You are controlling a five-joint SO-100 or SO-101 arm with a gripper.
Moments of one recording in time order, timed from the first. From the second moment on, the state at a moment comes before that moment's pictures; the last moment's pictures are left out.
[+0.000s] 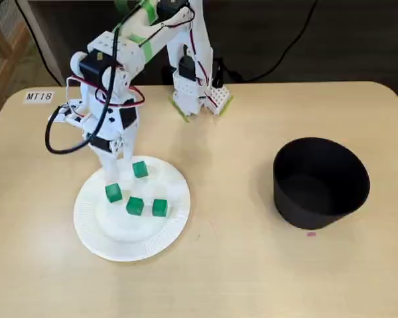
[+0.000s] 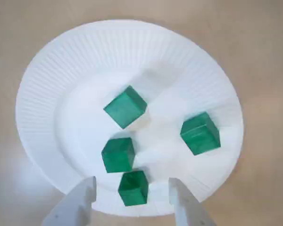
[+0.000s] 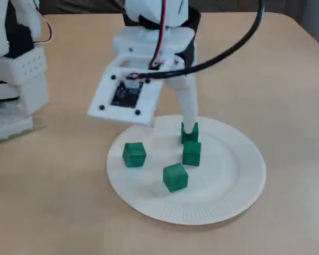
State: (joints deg) arm 30.4 83.0 79.3 87.0 -13.0
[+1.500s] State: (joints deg) arm 24.6 61.3 68.8 77.6 -13.0
